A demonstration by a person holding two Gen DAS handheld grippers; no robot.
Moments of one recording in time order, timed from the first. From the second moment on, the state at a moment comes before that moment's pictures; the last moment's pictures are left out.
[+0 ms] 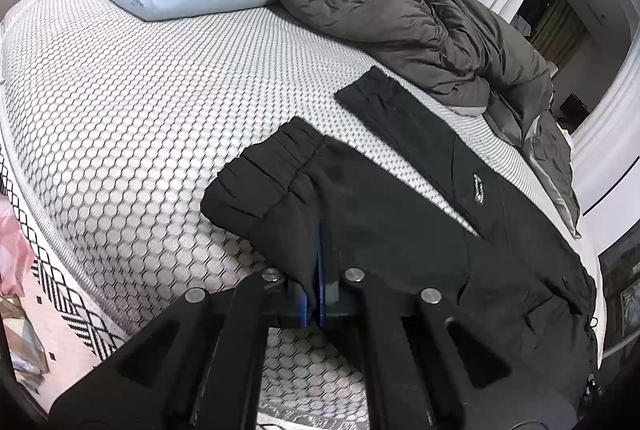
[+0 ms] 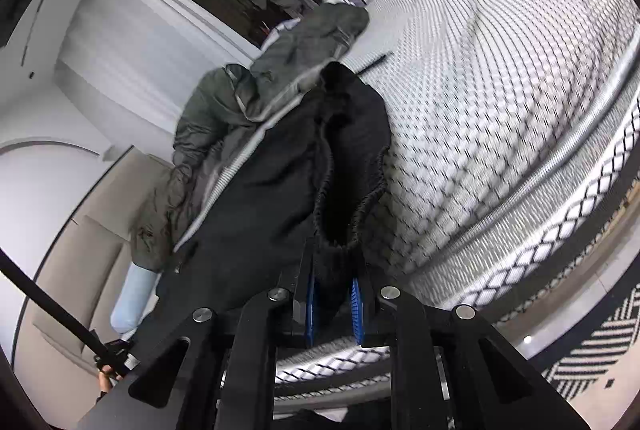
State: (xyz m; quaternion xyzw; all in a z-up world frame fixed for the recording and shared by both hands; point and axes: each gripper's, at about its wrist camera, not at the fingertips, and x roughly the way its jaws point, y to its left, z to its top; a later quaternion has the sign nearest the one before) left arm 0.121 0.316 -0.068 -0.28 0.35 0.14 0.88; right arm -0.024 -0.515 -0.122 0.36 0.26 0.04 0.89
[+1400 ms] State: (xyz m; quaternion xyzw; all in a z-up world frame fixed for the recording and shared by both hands) left arm 0.369 0.305 -0.088 -0.33 0.44 0.07 0.83; right arm 0.172 -0.504 -0.065 0.29 0.28 -0.02 0.91
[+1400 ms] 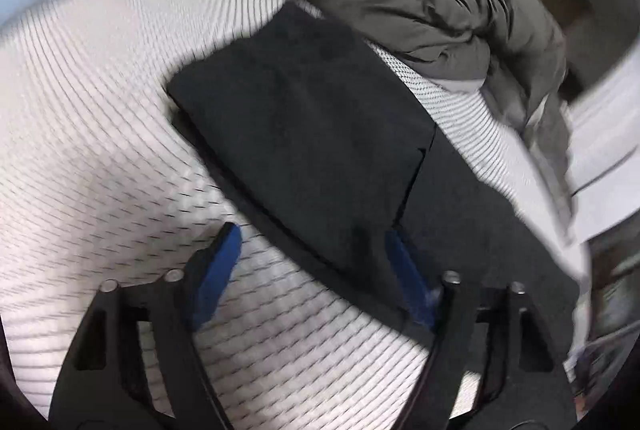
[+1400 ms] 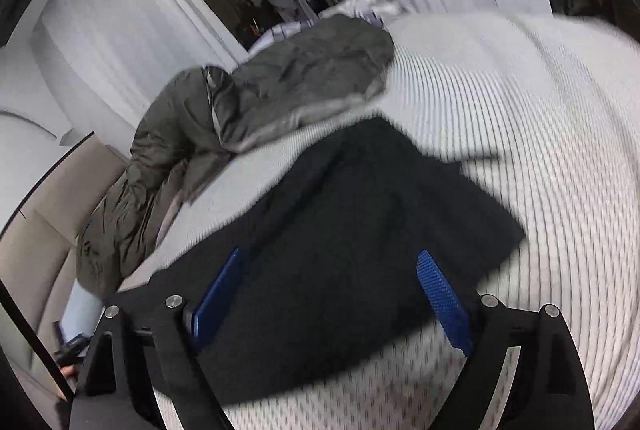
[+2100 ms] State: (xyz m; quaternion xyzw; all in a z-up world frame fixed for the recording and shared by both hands) left arm 0.288 0.298 -0.081 -0.34 0.34 0.14 0.87; right arm 0.195 -0.520 -0.118 0.42 0.32 0.03 0.85
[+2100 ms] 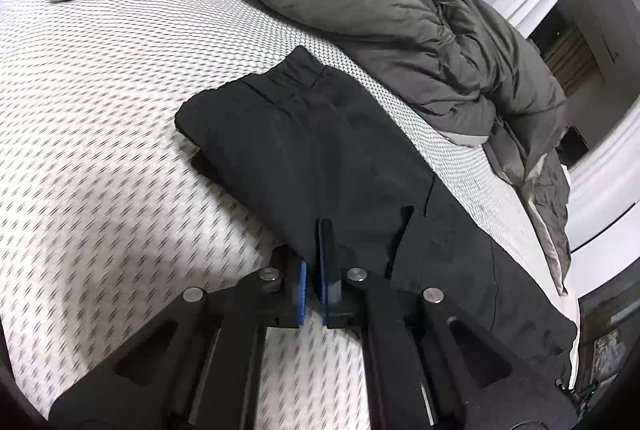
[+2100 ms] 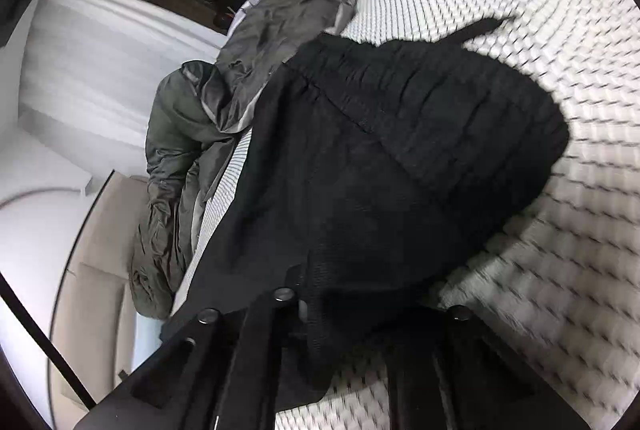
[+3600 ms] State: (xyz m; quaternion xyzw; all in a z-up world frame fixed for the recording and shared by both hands) left arm 0.149 0.088 -0.028 -0.09 0.37 -0.06 0.92; right arm 0.104 -0.357 -0.034 0.03 0.31 -0.05 0.95
